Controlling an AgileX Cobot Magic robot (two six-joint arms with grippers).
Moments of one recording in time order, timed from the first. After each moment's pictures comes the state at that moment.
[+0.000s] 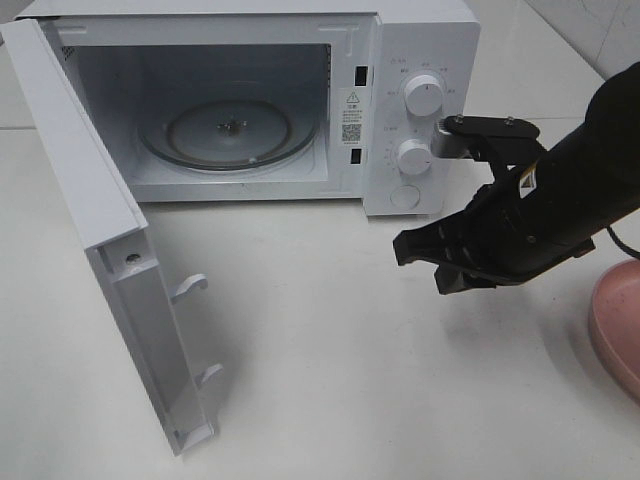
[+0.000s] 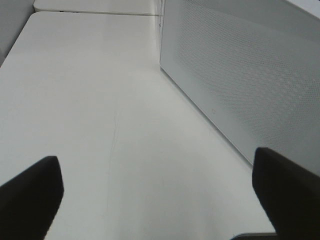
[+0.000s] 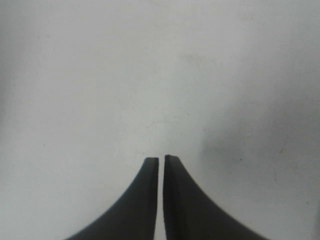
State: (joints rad) left arm -0.01 0.00 -0.52 -0.07 1.07 -0.01; right arm 0.48 1.53 -0.76 0.10 0.37 0.19
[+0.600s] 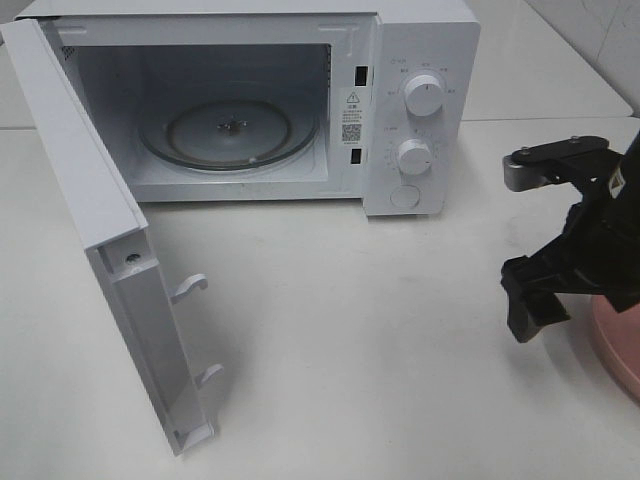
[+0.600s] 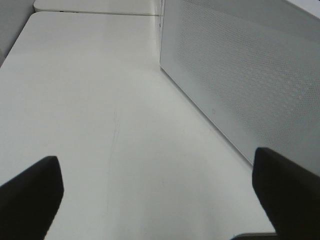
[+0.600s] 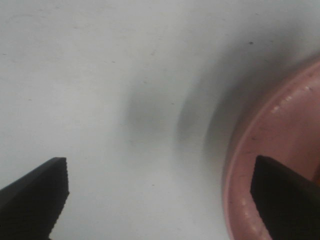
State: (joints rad) left arm -0.01 0.00 -0.52 -0.07 1.07 -0.01; right arm 0.29 1.51 -0.79 -0.09 0.72 0.10
